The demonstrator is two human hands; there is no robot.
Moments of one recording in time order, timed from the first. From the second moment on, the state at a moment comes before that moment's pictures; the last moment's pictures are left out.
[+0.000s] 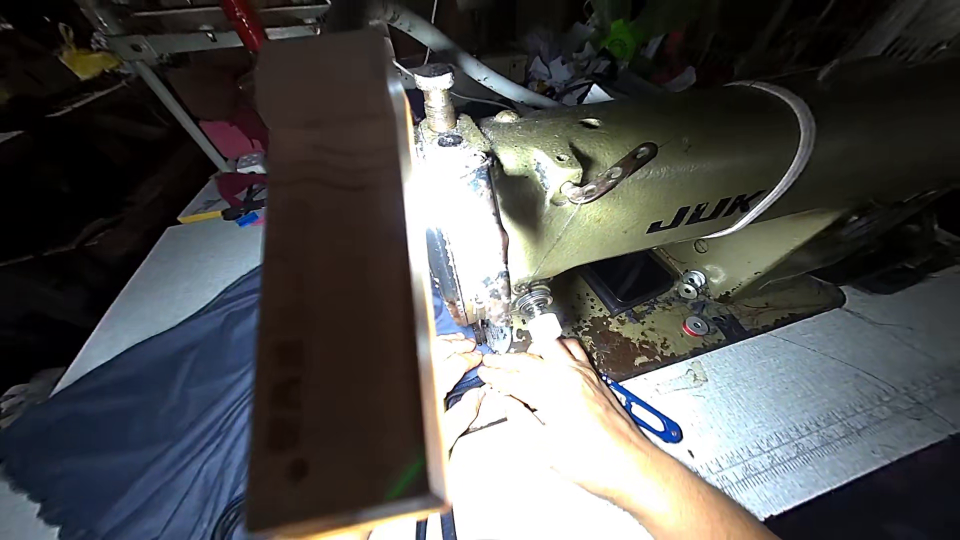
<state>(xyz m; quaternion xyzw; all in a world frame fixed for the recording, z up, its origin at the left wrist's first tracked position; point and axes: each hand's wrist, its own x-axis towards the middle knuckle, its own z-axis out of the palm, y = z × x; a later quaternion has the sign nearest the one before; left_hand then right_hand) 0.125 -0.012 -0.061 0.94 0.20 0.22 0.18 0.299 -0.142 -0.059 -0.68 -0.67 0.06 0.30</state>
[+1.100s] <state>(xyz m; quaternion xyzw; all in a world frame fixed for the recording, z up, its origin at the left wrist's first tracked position) 0.139 -0.003 -0.064 0.89 0.26 0.30 0.22 0.298 -0.135 -0.057 -0.74 -0.63 0.02 0.23</state>
